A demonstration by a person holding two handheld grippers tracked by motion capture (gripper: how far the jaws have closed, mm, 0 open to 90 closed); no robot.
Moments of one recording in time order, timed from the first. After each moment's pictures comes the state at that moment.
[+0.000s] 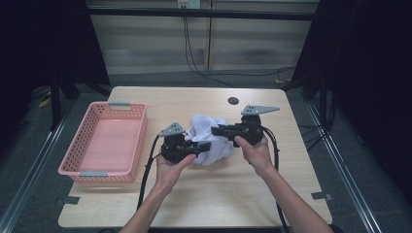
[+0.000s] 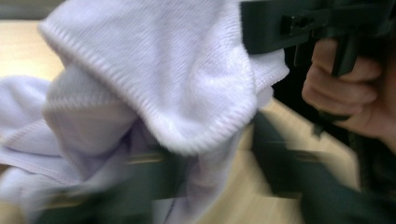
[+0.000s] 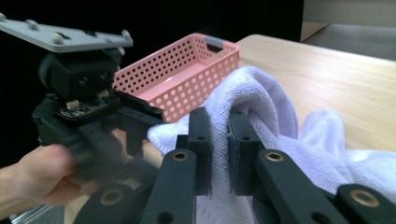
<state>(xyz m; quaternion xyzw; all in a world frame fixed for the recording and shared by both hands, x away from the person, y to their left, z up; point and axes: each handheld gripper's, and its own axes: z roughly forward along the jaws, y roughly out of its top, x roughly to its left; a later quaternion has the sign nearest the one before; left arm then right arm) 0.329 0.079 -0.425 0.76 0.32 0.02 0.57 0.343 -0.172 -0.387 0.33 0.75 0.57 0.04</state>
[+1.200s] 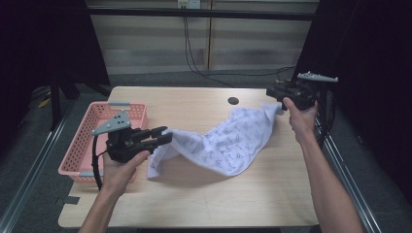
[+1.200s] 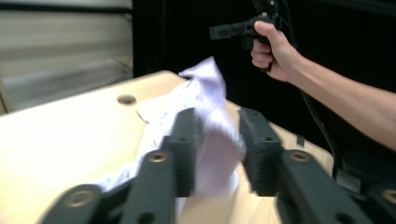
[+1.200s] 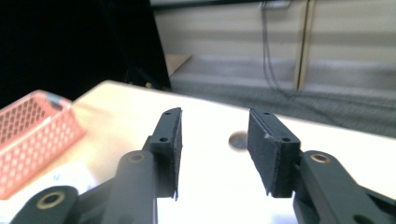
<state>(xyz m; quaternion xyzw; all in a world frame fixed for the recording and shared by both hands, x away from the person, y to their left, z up) 0.287 0.176 -0.336 0.75 0.27 0.06 0.60 0.405 -0.318 -0.351 0.48 0.67 0.52 0.21</state>
